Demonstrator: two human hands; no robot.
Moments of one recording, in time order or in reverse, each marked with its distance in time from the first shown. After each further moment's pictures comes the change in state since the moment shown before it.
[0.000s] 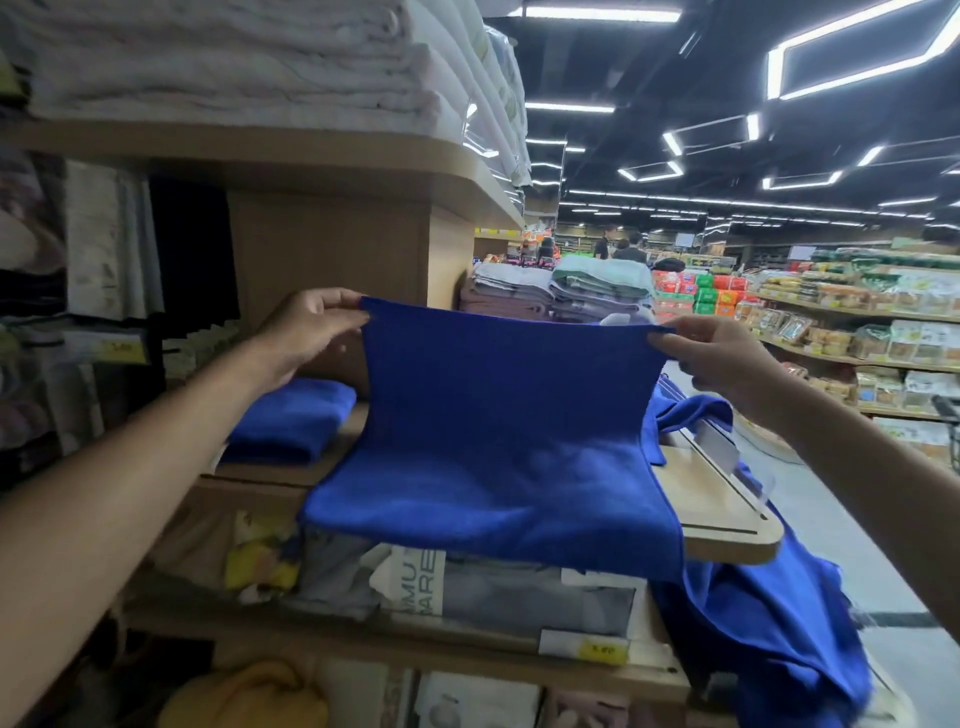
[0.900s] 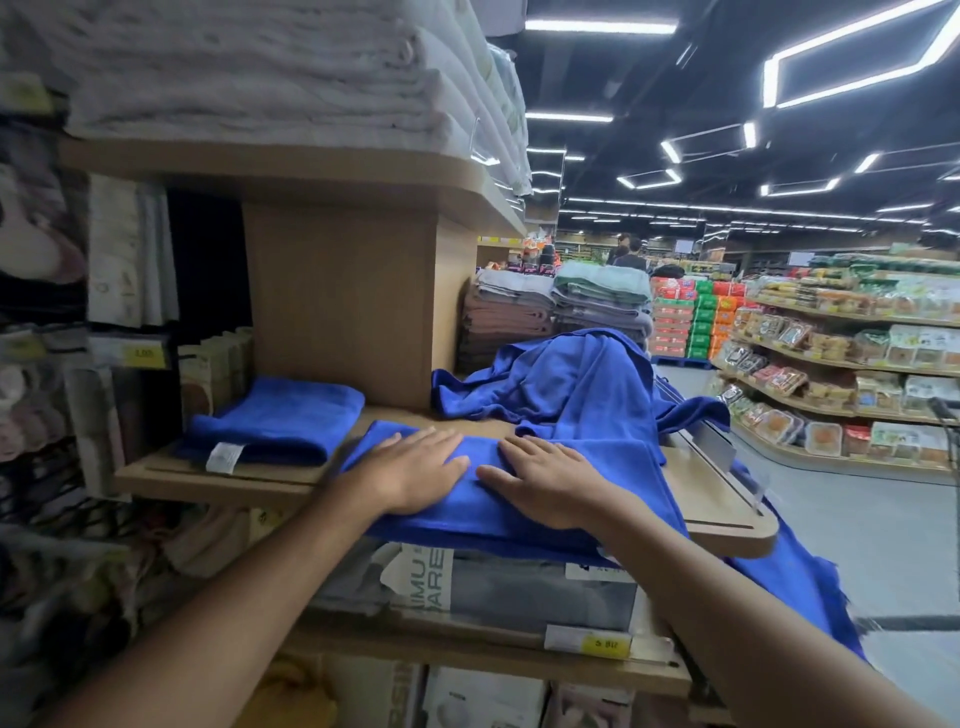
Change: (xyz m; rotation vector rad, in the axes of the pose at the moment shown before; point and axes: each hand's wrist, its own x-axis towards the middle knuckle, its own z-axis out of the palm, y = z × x) left_hand -0.096 -0.032 0.105 1.033 -0.536 -0.022; right_hand -0.074 0.005 0.174 -0.822 -0.449 -0.214
